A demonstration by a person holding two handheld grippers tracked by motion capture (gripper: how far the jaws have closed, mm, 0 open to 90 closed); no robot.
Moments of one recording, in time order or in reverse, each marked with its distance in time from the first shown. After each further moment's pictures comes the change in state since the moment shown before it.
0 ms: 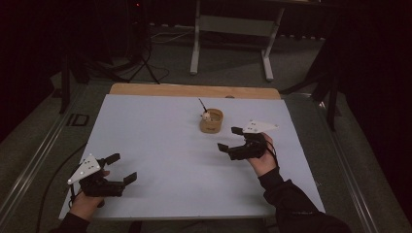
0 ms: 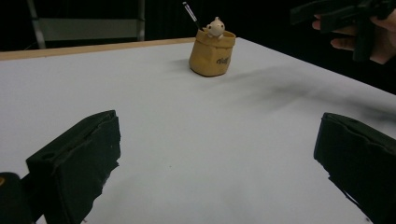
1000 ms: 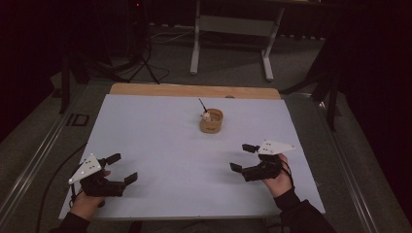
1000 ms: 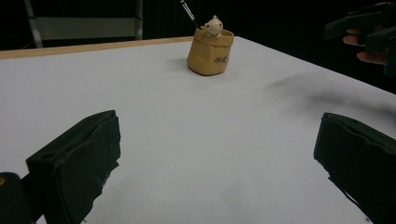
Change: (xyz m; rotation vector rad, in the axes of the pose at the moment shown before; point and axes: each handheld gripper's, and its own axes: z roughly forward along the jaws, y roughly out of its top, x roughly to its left) left arm -0.001 0.000 0.001 0.001 -0.006 0.002; right arm 0.018 -0.042 -0.049 0.001 0.030 -0.004
